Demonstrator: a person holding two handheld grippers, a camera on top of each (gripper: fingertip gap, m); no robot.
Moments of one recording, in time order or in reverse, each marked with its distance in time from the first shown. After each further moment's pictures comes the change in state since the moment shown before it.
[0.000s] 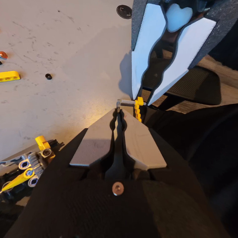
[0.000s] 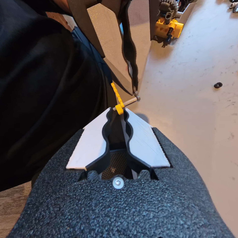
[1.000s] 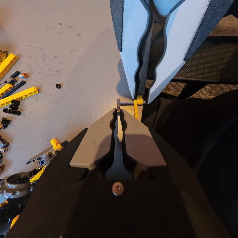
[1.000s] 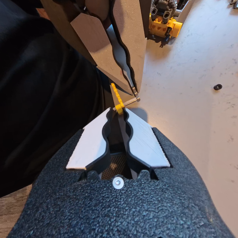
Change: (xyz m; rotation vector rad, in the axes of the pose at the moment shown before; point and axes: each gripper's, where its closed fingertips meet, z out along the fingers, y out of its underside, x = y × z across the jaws) left arm -0.006 0.003 -0.003 -0.054 -0.130 0.214; right arm 0.003 -0.004 0.007 -0.037 0.028 0.023
